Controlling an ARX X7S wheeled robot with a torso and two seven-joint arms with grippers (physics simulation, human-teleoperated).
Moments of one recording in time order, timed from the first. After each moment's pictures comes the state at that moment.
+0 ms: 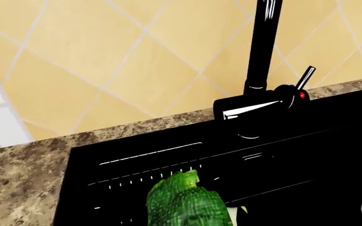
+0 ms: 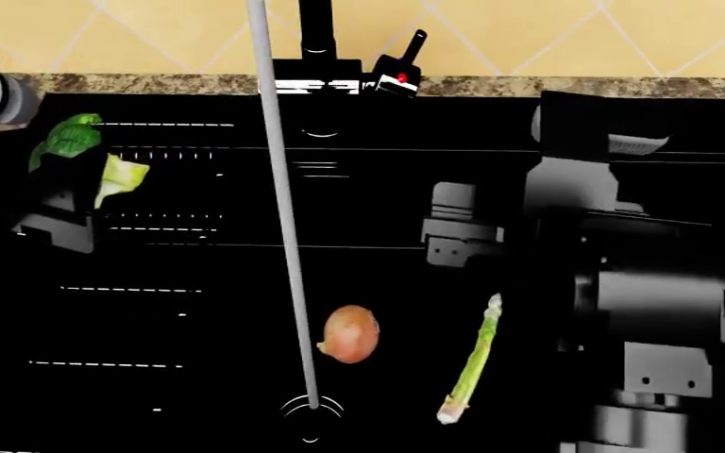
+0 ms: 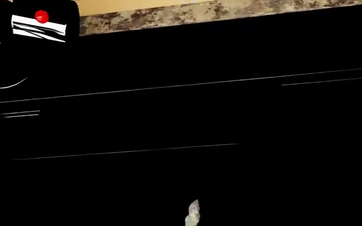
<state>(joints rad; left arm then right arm) -1.13 -0.71 0.62 0.09 -1.22 -0.84 -0.45 1.17 0.13 0.00 0.48 0.26 1.25 0.08</state>
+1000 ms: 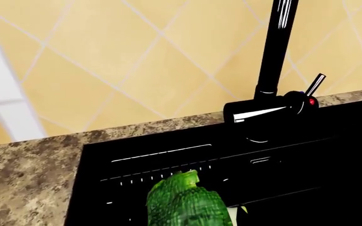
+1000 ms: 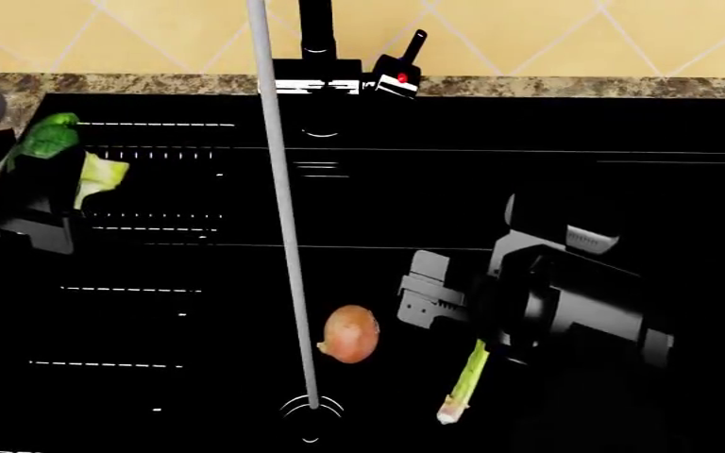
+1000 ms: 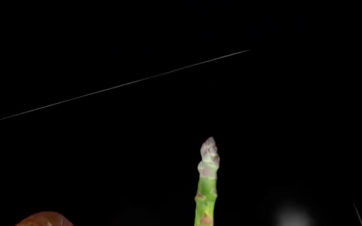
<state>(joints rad) -1.09 -0.75 0.58 0.12 -1.24 -0.80 -0.47 1.31 0.07 0.08 1.24 0.27 0.87 0.13</state>
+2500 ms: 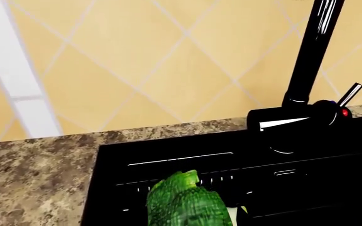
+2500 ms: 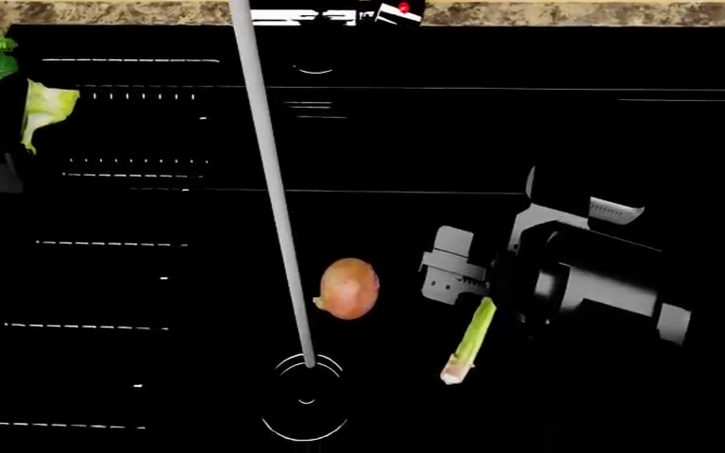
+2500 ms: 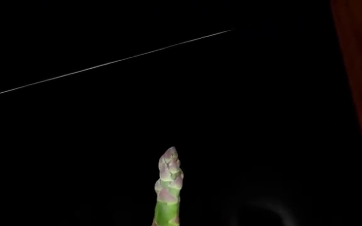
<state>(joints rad) -1.15 -0.79 0.52 0.18 -1.29 -0.81 -0.54 1.36 0.08 0.13 1.28 0.15 0.83 0.10</state>
